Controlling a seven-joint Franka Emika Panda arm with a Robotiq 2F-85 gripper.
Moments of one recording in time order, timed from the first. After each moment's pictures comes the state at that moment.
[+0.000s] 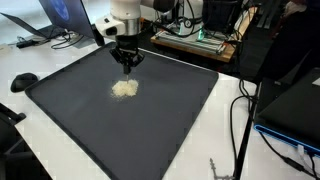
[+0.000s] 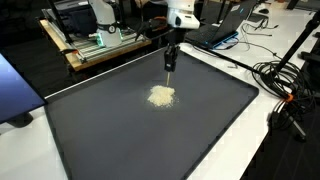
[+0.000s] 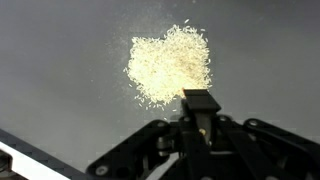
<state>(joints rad) 0.04 0.33 0.00 -2.09 -0.38 2.47 -0.08</state>
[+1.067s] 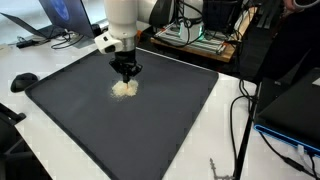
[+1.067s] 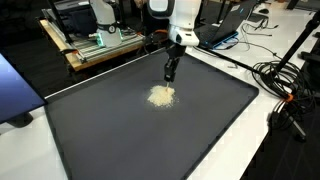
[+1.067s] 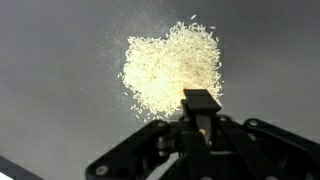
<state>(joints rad) 0.04 0.46 -0.02 -2.01 -0.38 2.48 -0.08</state>
